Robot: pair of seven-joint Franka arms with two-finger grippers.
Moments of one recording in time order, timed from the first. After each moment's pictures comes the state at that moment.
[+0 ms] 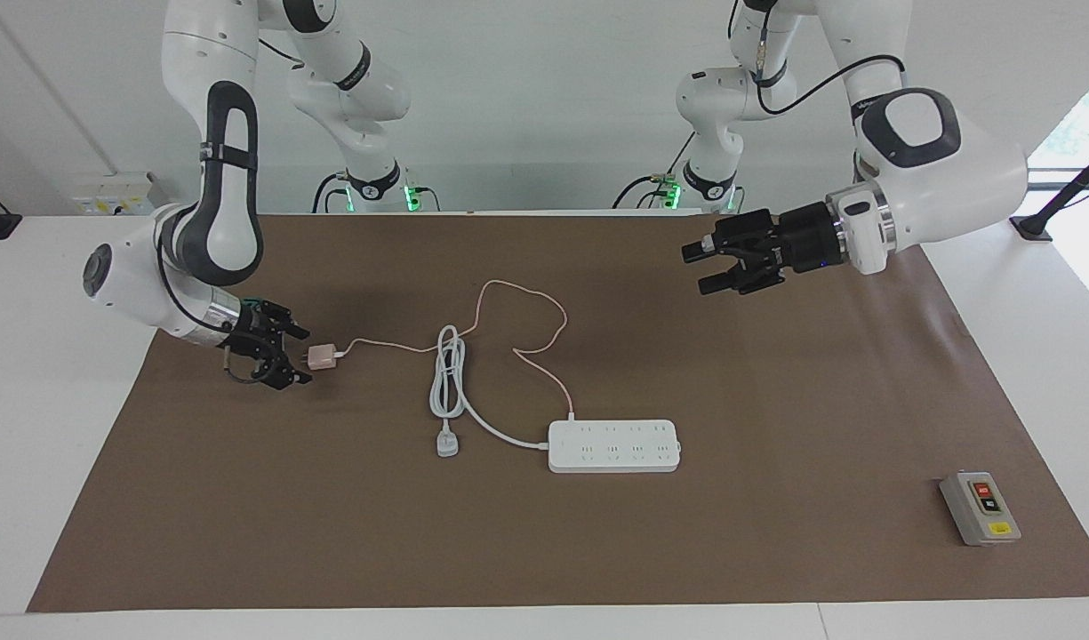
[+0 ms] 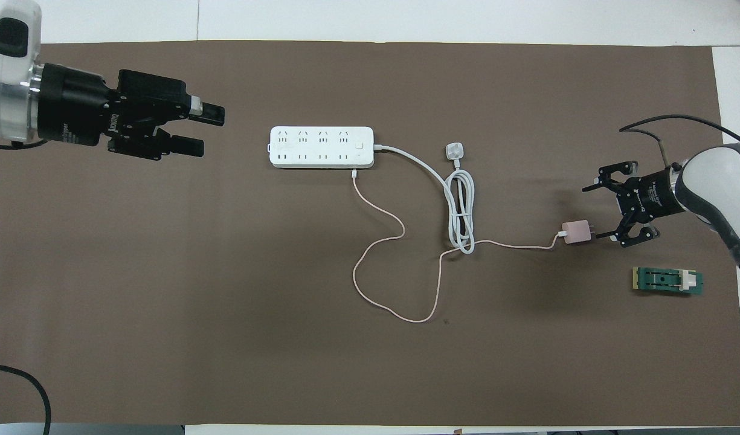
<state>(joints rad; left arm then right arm) -0.03 0.18 -0.11 -1.70 -1.15 1.76 0.15 -0.14 0.28 -0.10 -2.01 0.49 1.97 0.79</state>
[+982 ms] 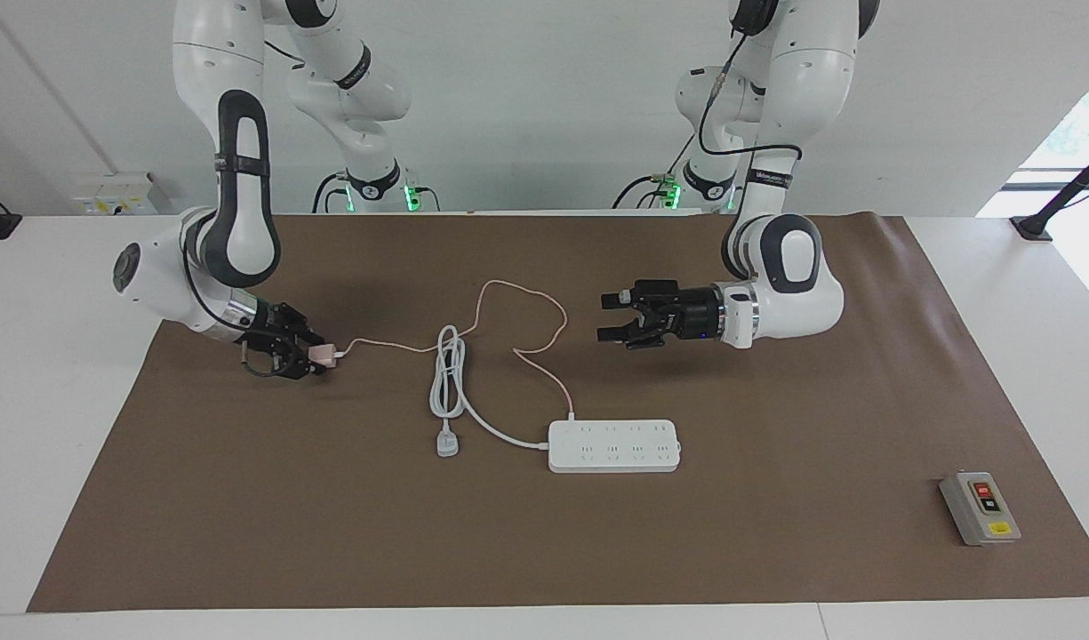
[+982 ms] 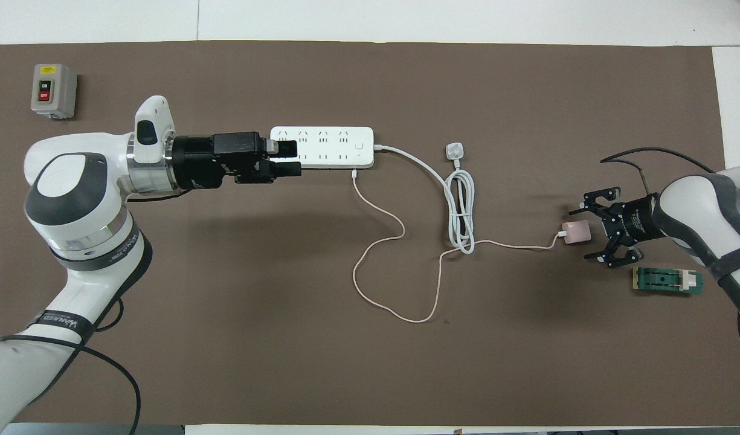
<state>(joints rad) -0.15 0.35 -0.12 -1.94 -1.68 1.77 0.66 -0.14 0.26 -0.10 -2.13 0.53 2.09 0.76</state>
